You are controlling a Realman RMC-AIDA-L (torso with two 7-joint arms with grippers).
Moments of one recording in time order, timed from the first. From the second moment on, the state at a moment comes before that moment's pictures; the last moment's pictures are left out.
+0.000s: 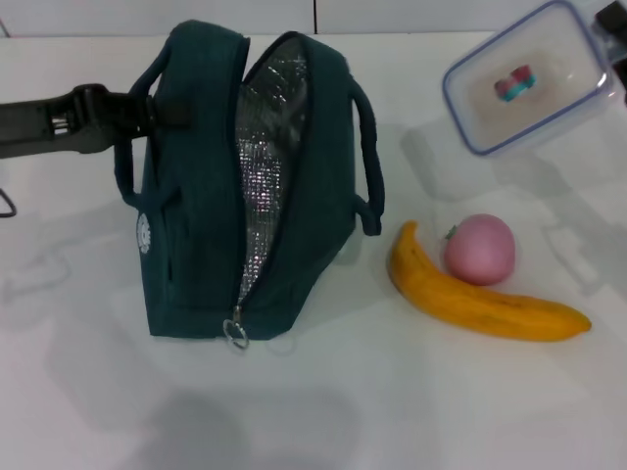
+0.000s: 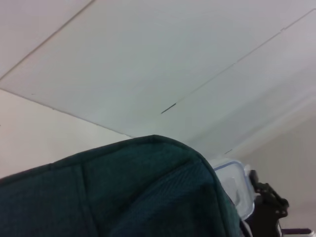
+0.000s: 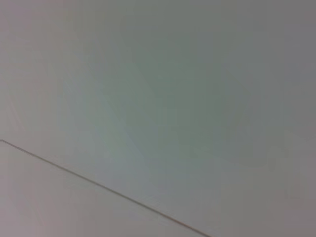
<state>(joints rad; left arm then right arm) -0.53 -1.98 0.58 0.81 1.92 1.77 -2.30 0.54 2.03 -1.14 -0.08 -0.62 -1.51 1.67</state>
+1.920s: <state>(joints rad) -0.60 -2.06 0.59 0.78 1.87 1.77 -2.30 0.75 2.03 -1.45 -0.15 -0.56 -1.51 1.83</state>
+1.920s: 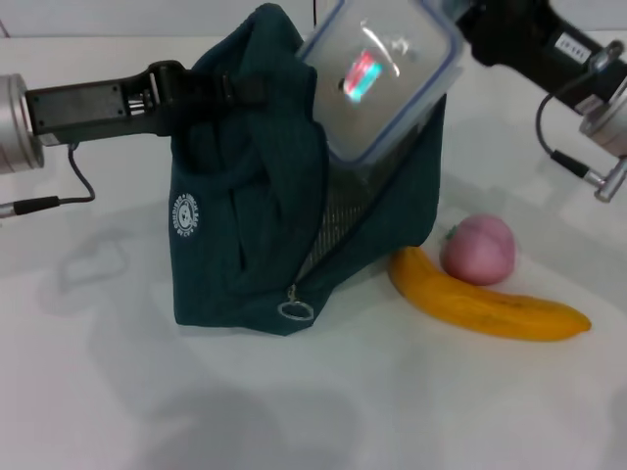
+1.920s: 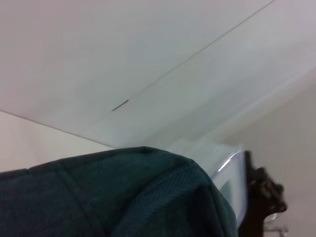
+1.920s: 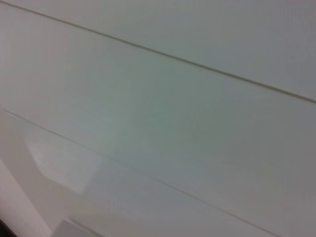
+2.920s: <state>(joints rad) -0.59 -2.06 0.60 0.69 1.87 1.77 -2.24 0.74 2.03 -1.73 -0.37 -0.55 -1.21 1.77</state>
